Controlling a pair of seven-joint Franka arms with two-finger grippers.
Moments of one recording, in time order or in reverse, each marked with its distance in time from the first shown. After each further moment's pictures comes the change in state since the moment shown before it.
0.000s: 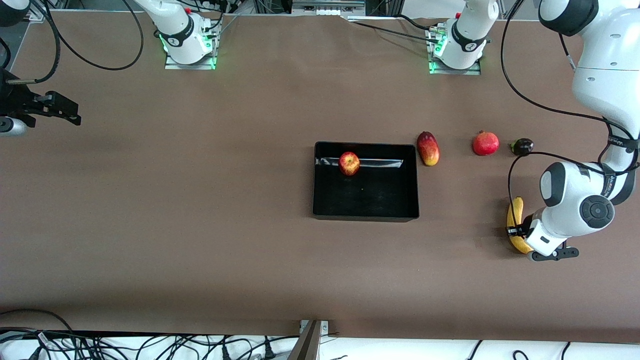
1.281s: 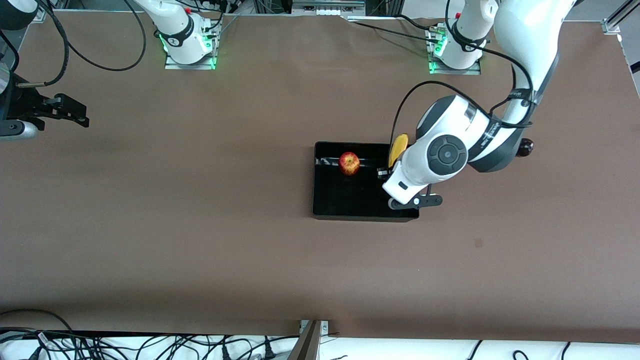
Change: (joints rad) left arm -0.387 -0.216 -0.240 -0.004 -0.227 -0.359 -0.467; right arm 0.002 0.011 0.018 0.000 0.015 0.003 0.000
